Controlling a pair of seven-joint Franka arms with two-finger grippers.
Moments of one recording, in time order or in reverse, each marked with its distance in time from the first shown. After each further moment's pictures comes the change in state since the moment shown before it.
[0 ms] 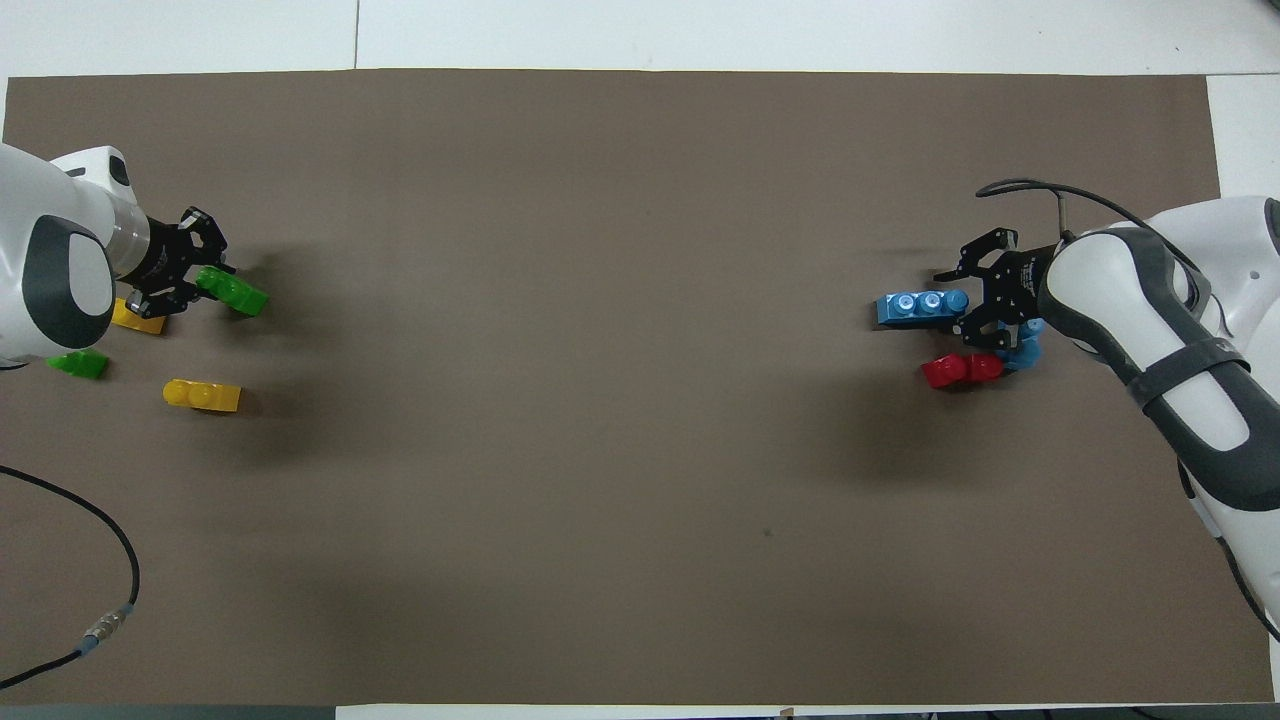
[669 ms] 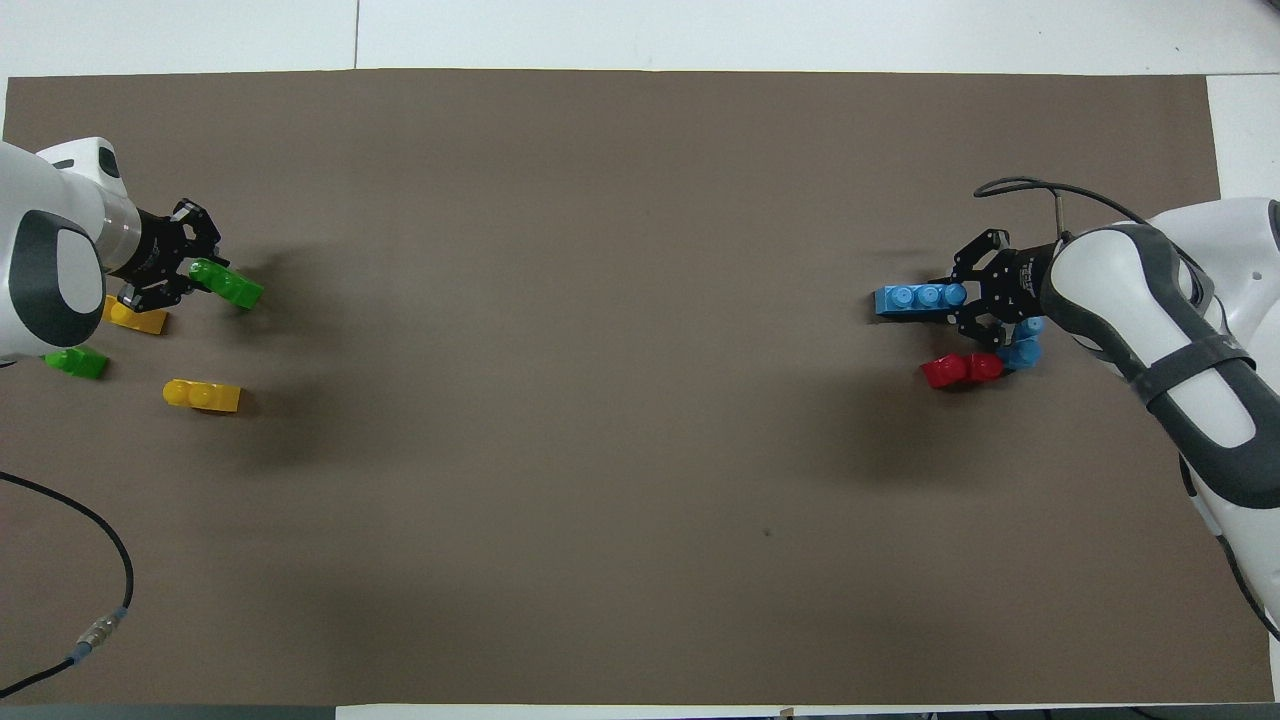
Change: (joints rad) left arm -0.001 -0.034 -0.003 0.006 0.001 -0.010 0.000; right arm -0.001 0.000 0.000 0.004 0.034 -0.010 -0.104
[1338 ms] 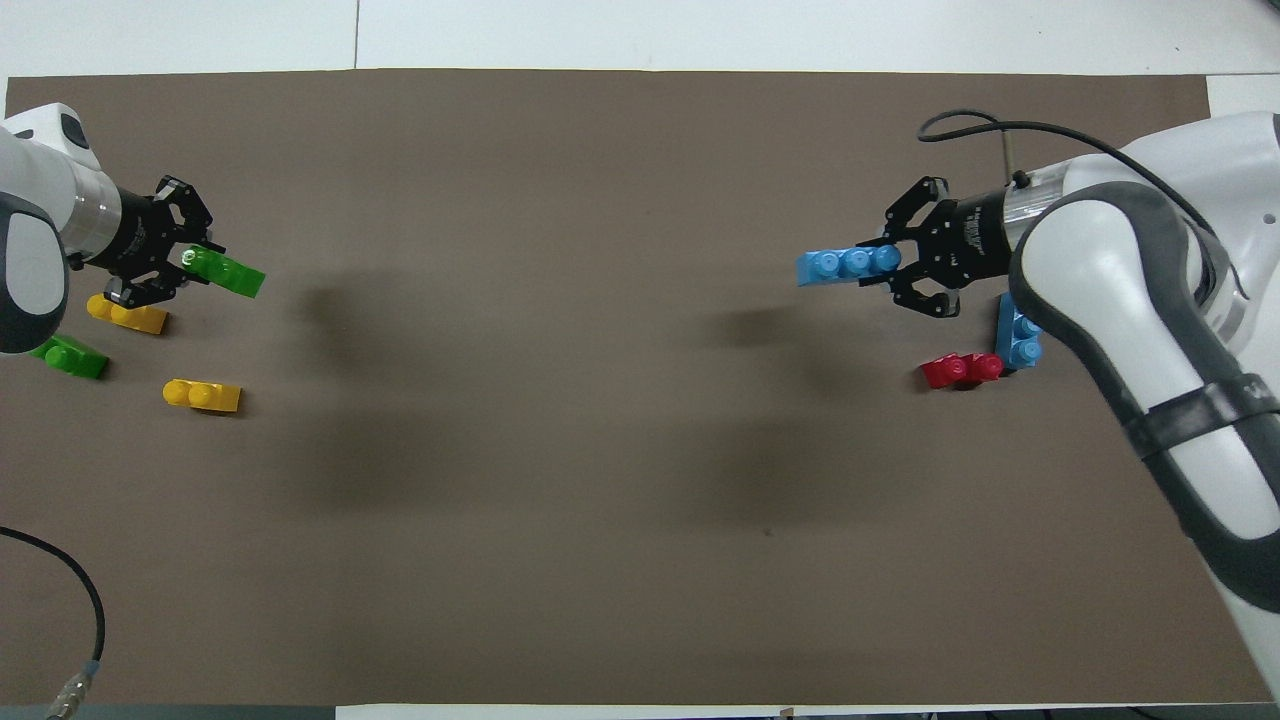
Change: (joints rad) left arm -0.077 -0.147 -0.012 0.001 0.000 -0.146 -0.226; right arm 0.186 -0.140 0.015 0.129 0.010 -0.166 0.243
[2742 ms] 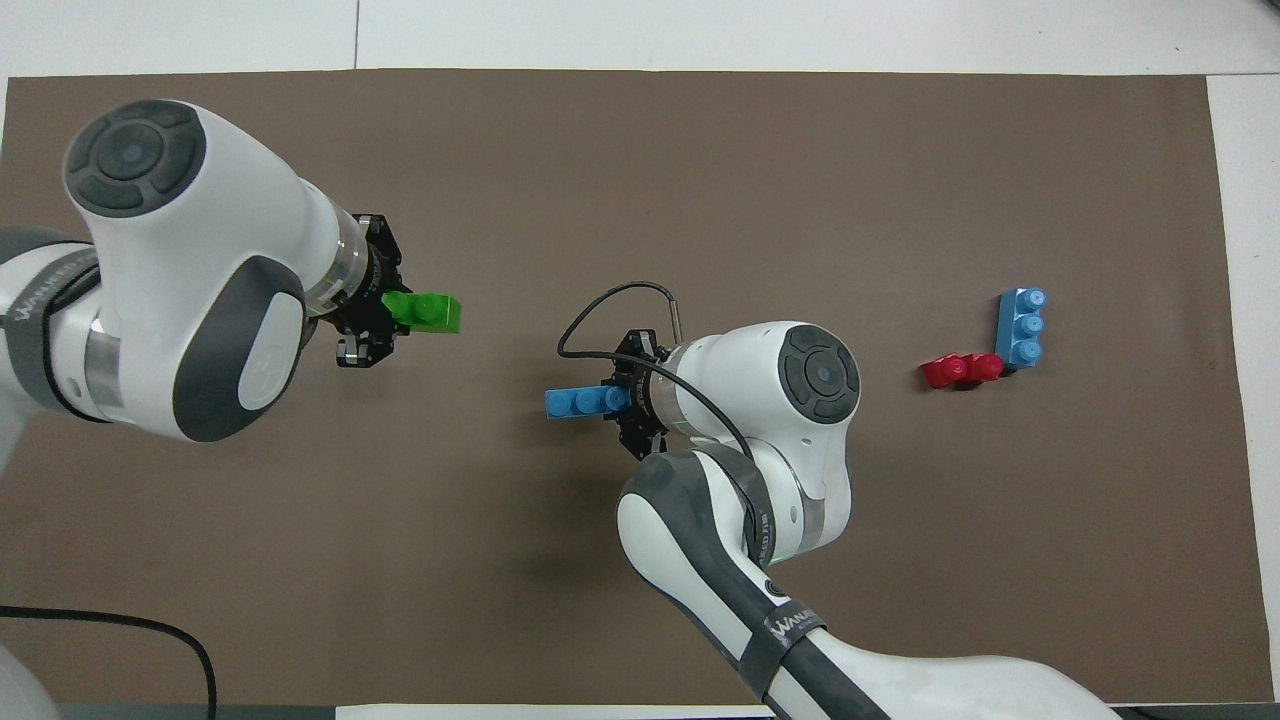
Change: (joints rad) left arm -0.372 -0.159 -0.007 -0.062 0.000 -0.147 -0.742; right arm 0.520 0.018 0.000 -0.201 -0.018 0.411 0.413
